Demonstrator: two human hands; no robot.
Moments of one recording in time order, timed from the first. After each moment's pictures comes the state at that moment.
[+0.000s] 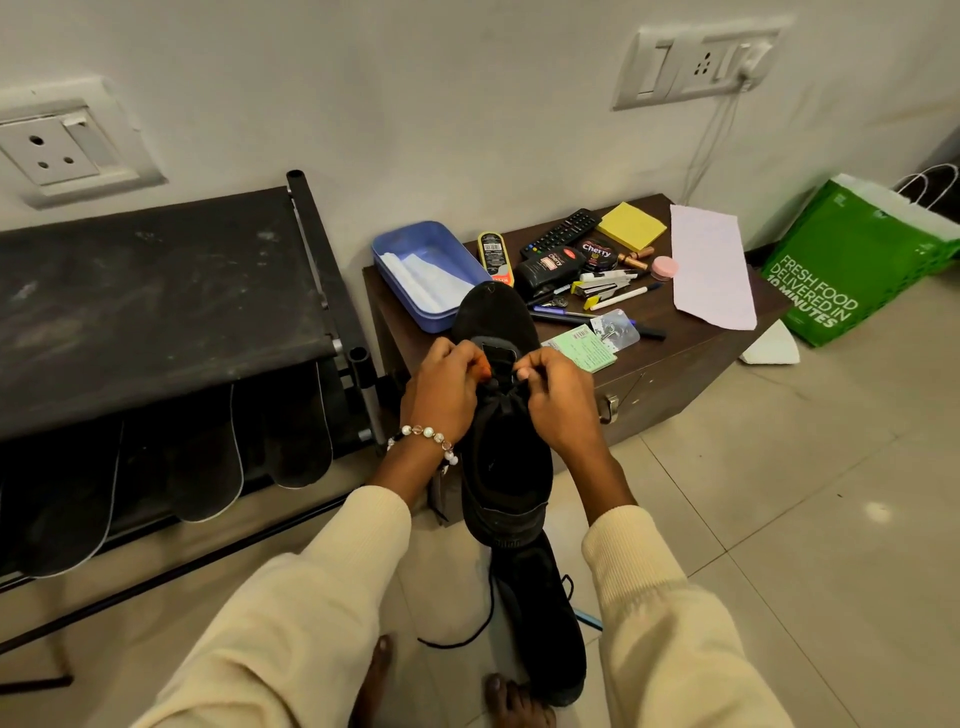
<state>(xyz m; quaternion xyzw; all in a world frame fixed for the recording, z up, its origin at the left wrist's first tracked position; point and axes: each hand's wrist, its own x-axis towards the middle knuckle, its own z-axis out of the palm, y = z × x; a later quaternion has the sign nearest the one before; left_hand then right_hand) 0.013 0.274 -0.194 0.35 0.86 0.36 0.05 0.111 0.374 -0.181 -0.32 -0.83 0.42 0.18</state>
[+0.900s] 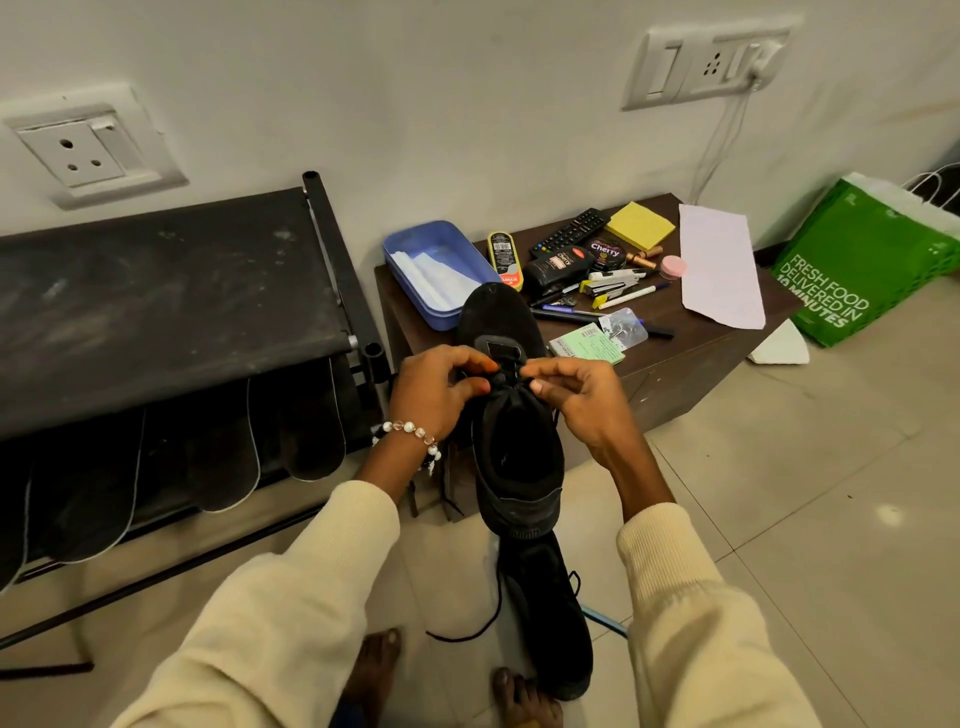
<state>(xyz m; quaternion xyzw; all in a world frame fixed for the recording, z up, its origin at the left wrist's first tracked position) 0.007 0.249 -0.180 0.34 0.81 0.46 0.13 0.131 0.387 -0.175 -0.28 -0.74 0.59 0.15</state>
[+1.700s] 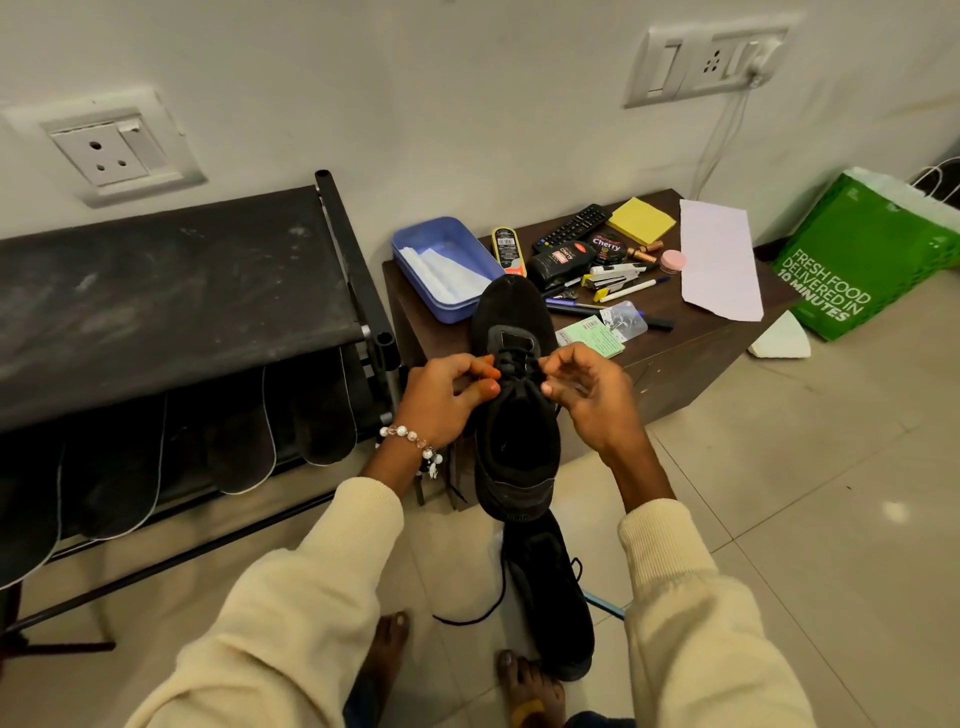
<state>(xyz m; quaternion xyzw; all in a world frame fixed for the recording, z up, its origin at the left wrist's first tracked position) 0.025 0.232 -0.177 0.30 0.74 0.54 0.25 0.150 0.381 -0.180 -0.26 -0.78 0.54 0.19</state>
